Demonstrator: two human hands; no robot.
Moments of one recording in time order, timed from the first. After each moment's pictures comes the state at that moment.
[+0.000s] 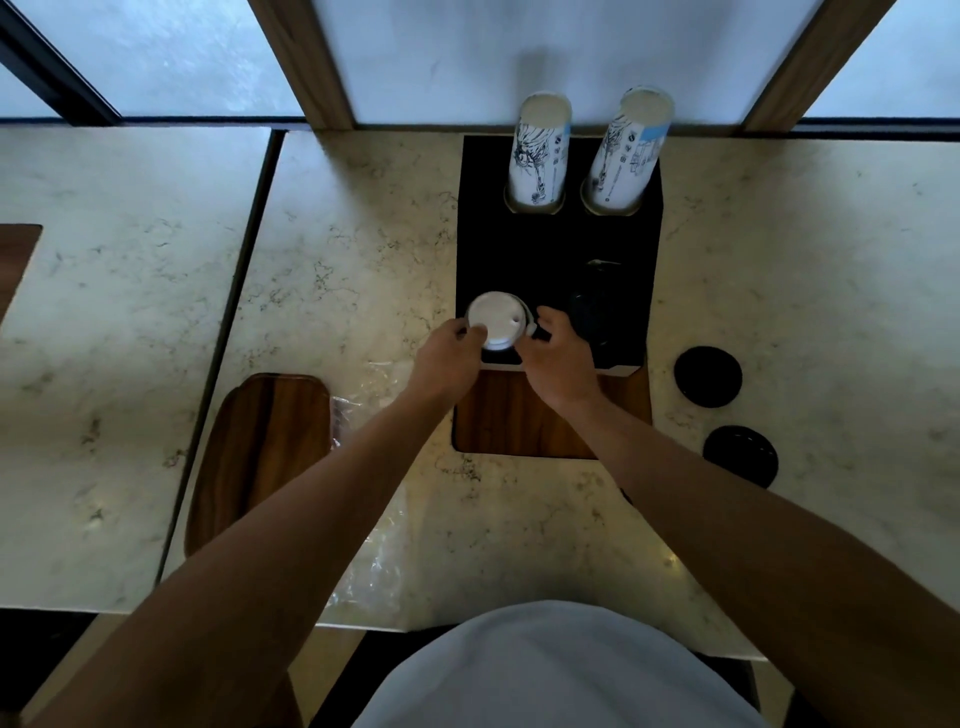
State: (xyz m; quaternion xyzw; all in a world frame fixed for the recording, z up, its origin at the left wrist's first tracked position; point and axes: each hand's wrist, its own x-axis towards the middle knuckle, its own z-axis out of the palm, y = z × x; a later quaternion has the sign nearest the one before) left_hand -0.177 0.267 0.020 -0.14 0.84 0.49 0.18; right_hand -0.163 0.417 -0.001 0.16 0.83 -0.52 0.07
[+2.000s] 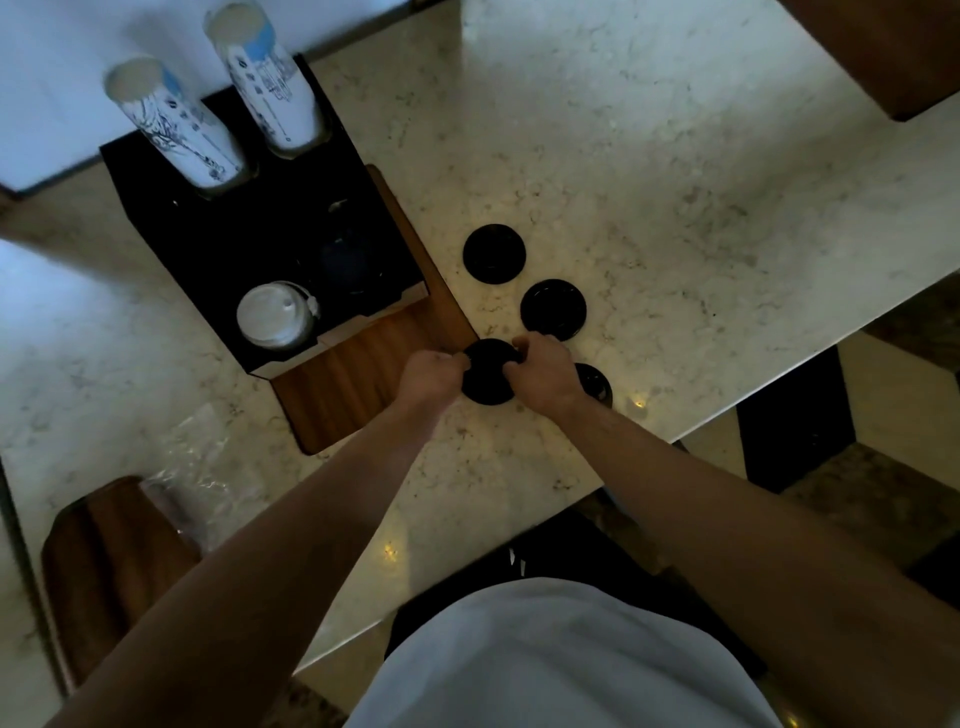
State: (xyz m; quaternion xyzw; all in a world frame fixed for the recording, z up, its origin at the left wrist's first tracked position) left_hand -0.083 0.439 -0.029 -0.10 0.80 0.41 0.43; right_hand 0.006 0.564 -0.039 0.37 0.83 -0.40 0.11
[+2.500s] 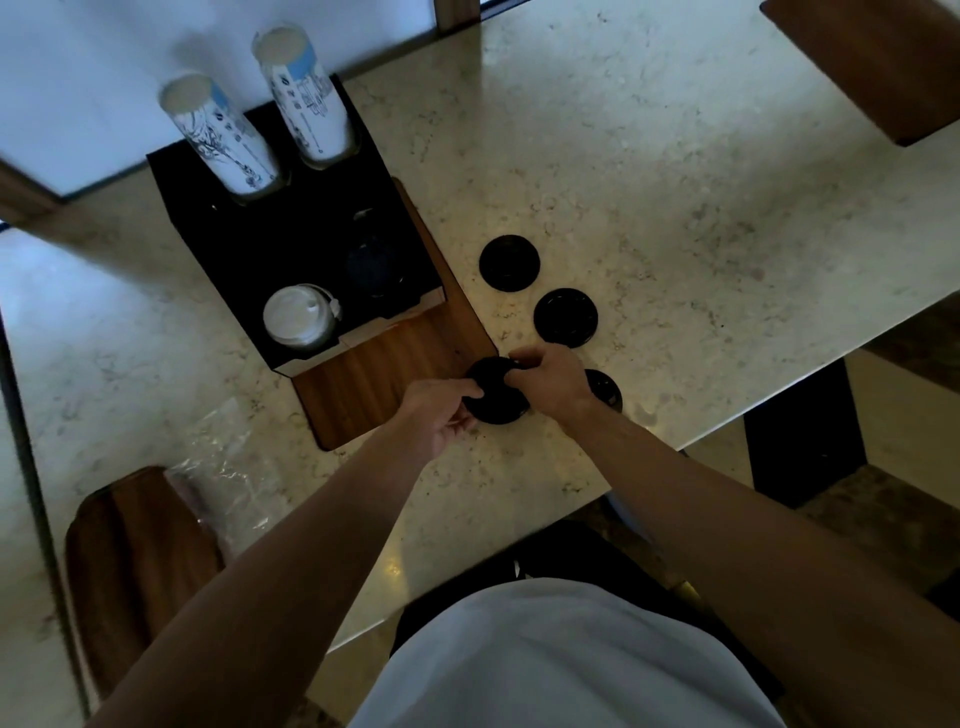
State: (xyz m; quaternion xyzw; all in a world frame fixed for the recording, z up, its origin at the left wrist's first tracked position) left_hand -0.063 0.412 -0.009 -0.26 0.69 0.50 0.46; right_hand 0.011 0.554 -0.027 0.40 0.76 -0.51 0.08
